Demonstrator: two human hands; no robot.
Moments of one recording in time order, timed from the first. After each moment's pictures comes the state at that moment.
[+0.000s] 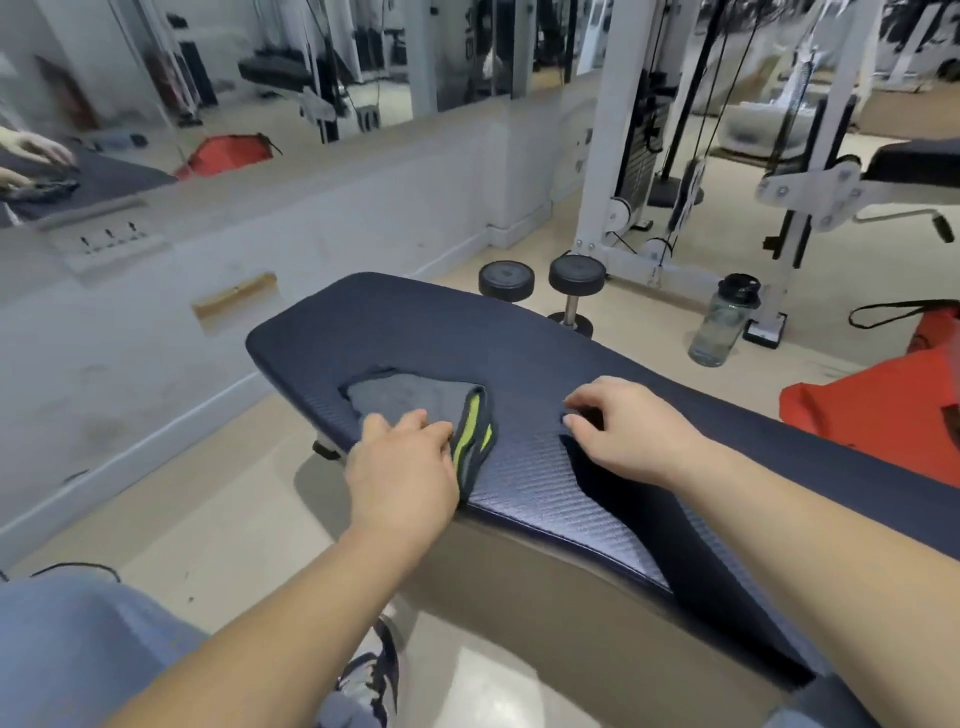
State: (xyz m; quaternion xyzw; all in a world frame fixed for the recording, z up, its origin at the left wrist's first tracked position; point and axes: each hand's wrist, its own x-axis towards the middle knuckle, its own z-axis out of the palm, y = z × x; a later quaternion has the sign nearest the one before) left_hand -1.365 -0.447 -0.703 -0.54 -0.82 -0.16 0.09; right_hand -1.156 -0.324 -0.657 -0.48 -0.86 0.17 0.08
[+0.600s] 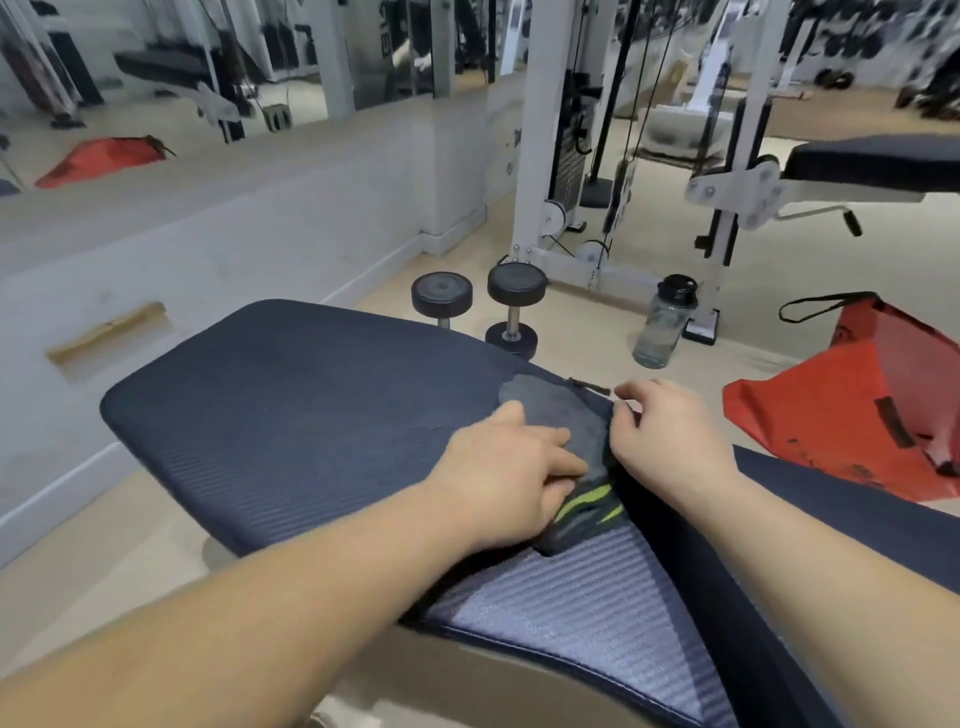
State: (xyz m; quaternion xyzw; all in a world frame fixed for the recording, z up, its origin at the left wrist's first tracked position) left_hand -1.304 -0.323 -0.684 -0.83 -0.55 -0.09 -0.02; right_hand -1.122 -0.260 -0.680 -0.65 -0.72 0.12 0.19
